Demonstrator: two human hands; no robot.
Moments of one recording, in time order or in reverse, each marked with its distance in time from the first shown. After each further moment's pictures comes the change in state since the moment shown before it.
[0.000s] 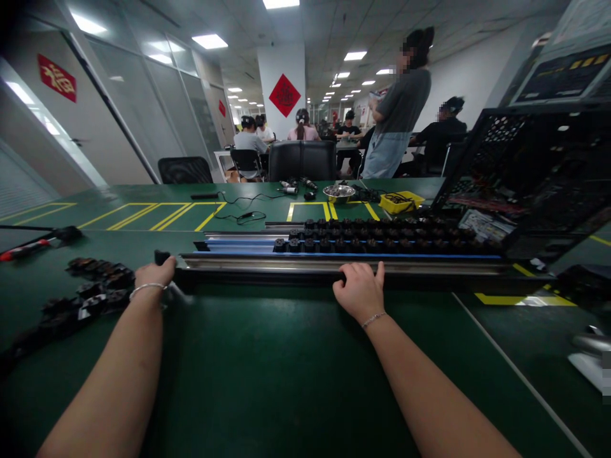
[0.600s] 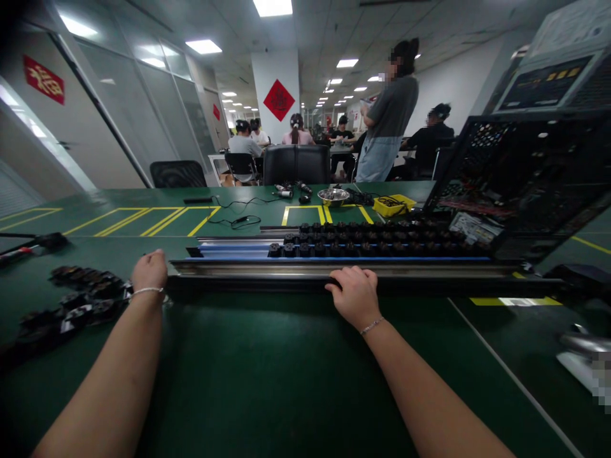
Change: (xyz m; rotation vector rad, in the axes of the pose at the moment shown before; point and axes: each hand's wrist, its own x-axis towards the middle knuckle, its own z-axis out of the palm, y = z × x) left_hand -0.003 0.025 0.002 -0.720 0.335 0.042; right_hand 0.000 0.004 -0.007 0.027 0.056 -0.133
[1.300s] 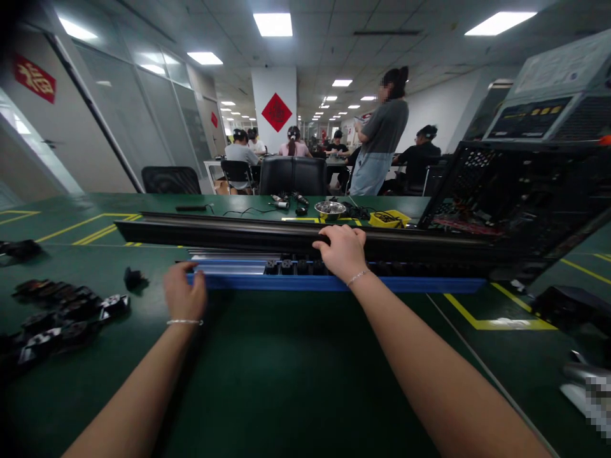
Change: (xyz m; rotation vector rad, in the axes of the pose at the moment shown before) left_hand -0.070 0.014 0.046 -0.022 0.084 0.672; right_hand 0.124 -0.007 -0.024 0.056 0.100 0.045
